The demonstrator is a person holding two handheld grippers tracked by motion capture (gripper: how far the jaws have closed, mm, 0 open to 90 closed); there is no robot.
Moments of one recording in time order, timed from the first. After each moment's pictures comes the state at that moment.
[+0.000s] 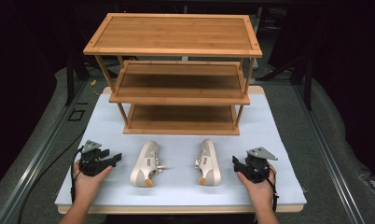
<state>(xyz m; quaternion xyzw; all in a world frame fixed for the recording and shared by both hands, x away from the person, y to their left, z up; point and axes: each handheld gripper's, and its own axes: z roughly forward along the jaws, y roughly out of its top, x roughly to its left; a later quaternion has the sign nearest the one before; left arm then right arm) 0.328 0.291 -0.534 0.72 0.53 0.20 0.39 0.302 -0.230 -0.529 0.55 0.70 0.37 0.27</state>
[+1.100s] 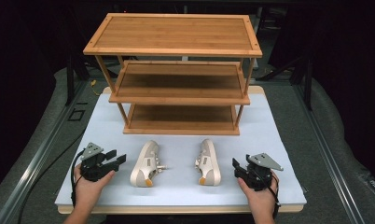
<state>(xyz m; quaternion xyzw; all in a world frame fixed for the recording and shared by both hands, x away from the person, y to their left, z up) 0.301 0.269 -0.507 0.73 0.48 0.20 0.44 0.269 -0.222 -0.508 0.53 0.68 0.41 0.29</state>
